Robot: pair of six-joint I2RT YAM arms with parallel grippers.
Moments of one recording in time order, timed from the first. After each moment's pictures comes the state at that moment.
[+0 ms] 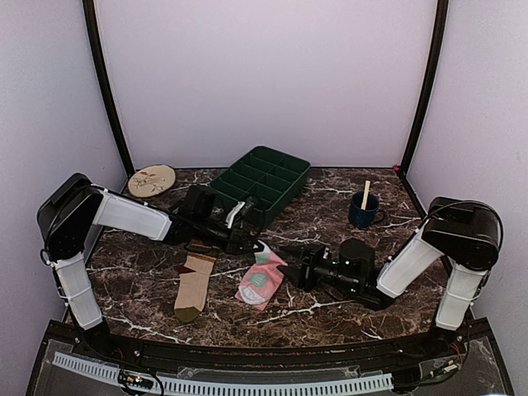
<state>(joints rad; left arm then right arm) -0.67 1.84 0.98 0.21 0.76 -0.28 0.98 1.81 0.46 1.19 -0.08 2.06</state>
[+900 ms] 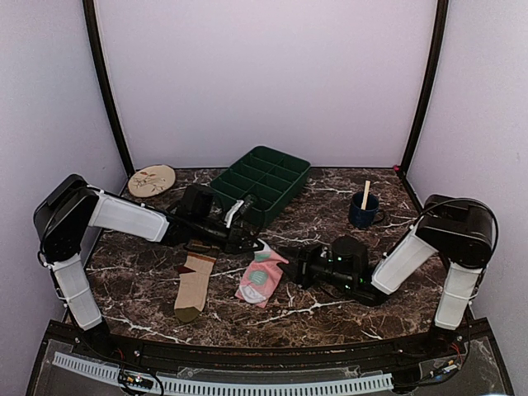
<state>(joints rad) -0.68 1.81 0.96 0.25 0.76 -0.28 0.96 1.85 0.51 1.11 -0.05 2.06</state>
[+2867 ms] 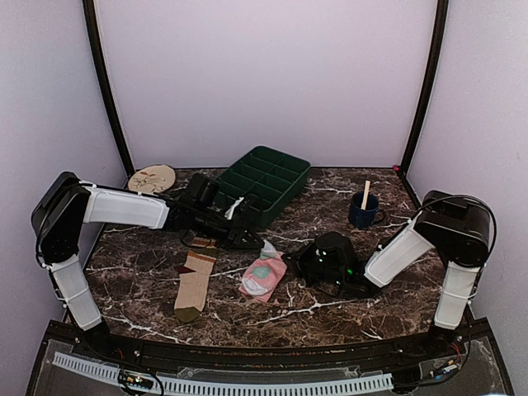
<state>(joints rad) -0.68 1.79 1.10 -0.07 0.76 -0.57 0.94 1.87 0.62 0.81 0.09 1.60</state>
